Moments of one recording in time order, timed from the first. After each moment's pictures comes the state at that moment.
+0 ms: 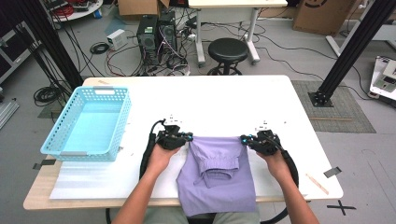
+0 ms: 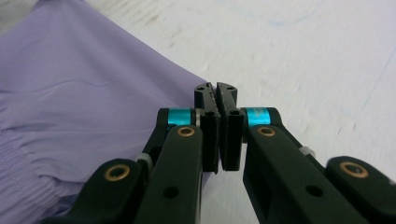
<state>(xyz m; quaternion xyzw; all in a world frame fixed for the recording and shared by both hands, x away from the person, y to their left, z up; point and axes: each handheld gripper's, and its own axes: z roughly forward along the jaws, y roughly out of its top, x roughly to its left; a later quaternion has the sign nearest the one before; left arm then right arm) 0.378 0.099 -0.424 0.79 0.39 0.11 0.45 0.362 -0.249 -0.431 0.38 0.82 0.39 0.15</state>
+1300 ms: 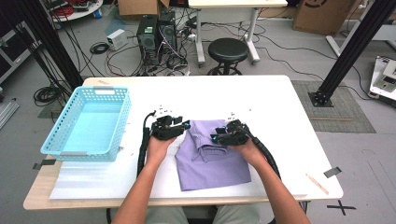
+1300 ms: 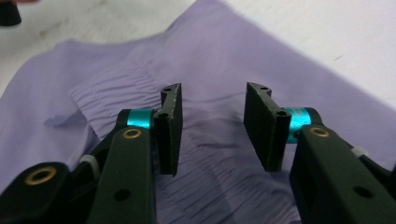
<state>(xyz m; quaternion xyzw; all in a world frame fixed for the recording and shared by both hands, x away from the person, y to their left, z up) 0.397 0.117 -0.425 0.73 0.42 0.16 0.52 0.403 -0.167 -0.432 0.31 0.86 0.40 0.08</state>
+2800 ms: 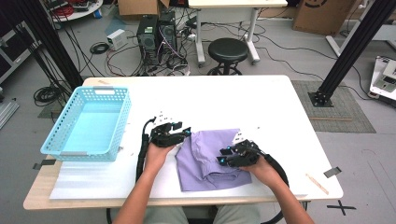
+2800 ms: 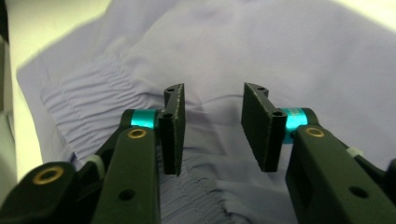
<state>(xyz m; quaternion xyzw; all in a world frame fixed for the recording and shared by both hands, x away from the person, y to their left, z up) 0.377 0.117 -0.430 0.74 0.40 0.16 0.52 0.343 -0.190 -0.439 0.25 0.89 0.39 0.03</state>
